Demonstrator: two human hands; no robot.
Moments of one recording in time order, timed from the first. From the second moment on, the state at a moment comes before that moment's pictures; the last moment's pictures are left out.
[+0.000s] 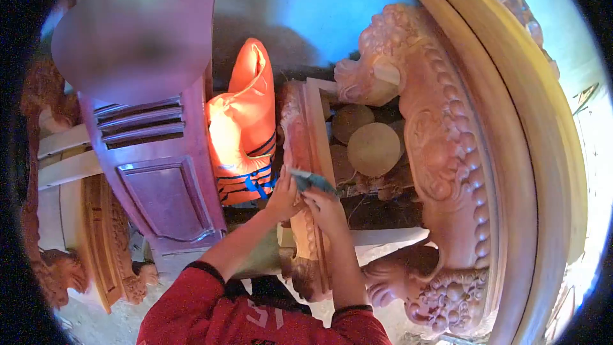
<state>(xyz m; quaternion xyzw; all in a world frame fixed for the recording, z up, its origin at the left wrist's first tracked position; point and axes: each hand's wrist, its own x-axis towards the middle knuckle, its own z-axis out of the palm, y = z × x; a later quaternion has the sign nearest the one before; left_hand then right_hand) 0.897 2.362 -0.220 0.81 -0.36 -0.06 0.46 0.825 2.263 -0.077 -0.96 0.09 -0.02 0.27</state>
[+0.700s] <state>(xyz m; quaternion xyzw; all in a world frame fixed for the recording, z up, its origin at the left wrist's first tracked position) 0.758 2.463 -0.172 0.80 -0.37 -0.32 0.34 0.635 2.289 -0.076 -0.92 0.20 -0.16 0.30</state>
